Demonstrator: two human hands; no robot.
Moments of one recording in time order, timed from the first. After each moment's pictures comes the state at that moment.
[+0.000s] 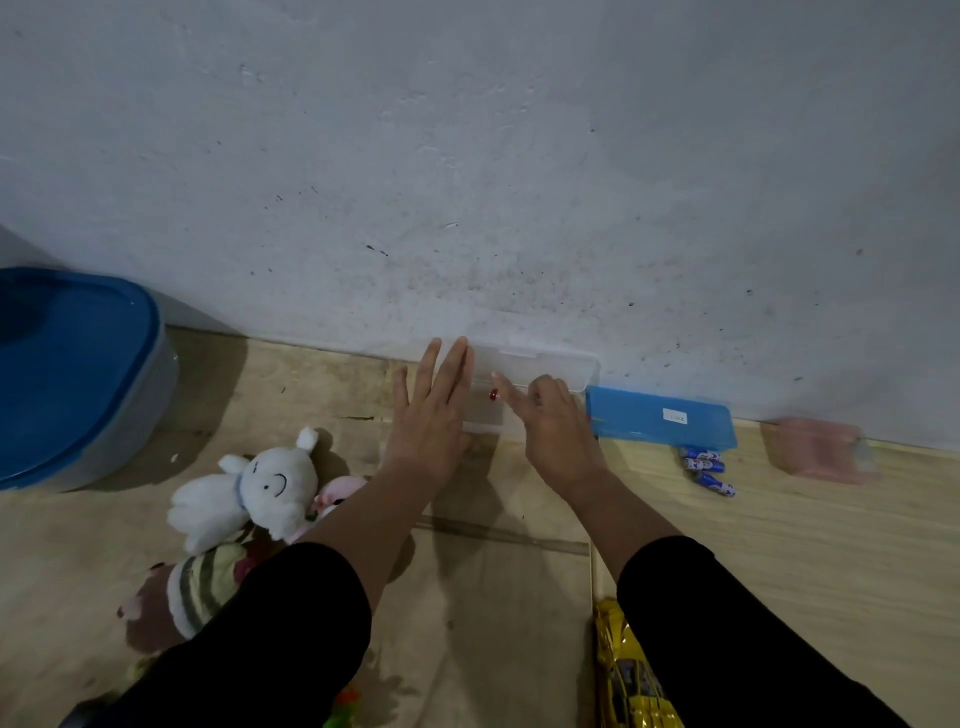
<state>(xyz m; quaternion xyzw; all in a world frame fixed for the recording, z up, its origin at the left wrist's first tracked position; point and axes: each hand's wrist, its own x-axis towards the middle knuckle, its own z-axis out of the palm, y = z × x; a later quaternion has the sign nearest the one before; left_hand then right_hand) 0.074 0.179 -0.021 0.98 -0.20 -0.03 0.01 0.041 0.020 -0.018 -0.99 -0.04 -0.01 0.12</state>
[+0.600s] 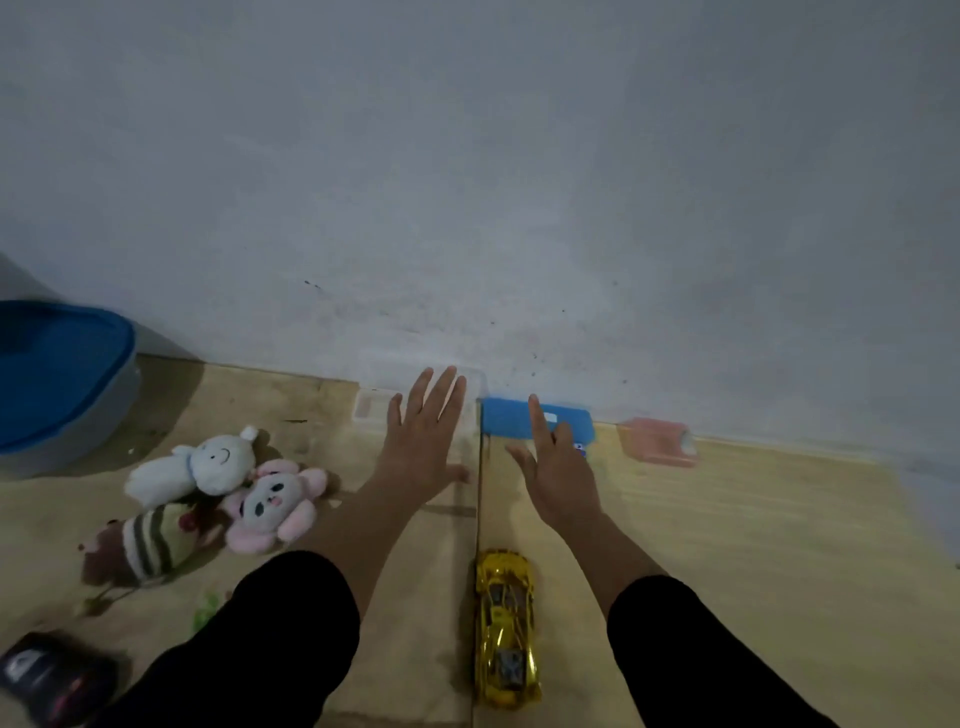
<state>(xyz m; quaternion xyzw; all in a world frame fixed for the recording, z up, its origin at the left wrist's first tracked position) -0.031 0.114 0.065 0.96 -0.25 -0.01 0.08 -0.096 -0.053 0.063 -0.98 0.11 -0.02 0.14</state>
